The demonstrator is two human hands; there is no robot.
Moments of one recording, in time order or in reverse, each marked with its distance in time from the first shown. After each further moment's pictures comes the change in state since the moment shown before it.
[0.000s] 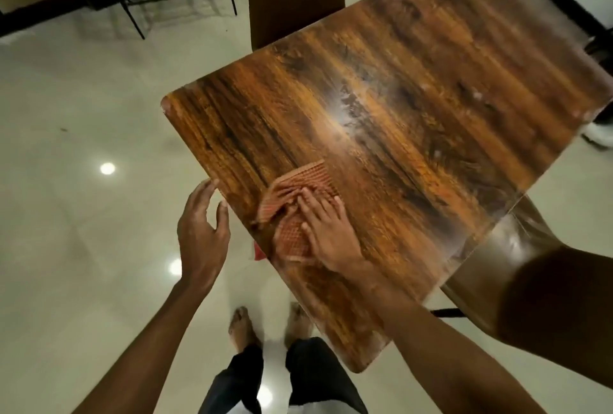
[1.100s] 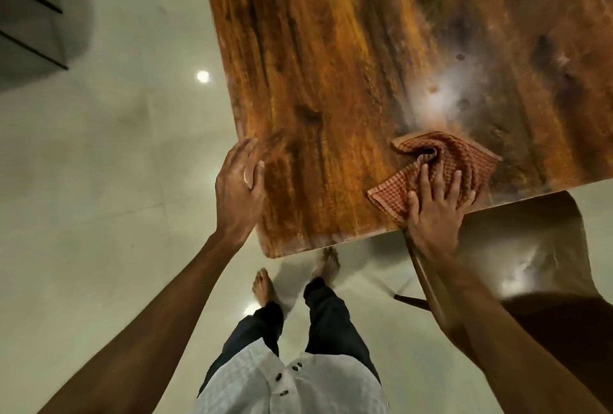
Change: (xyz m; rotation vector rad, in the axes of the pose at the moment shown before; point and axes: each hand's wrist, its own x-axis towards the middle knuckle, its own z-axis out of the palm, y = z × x) left_hand -0.202 0.122 0.112 0.098 0.194 -0.263; right_hand -0.152 0.266 0.033 0.066 0.137 0.151
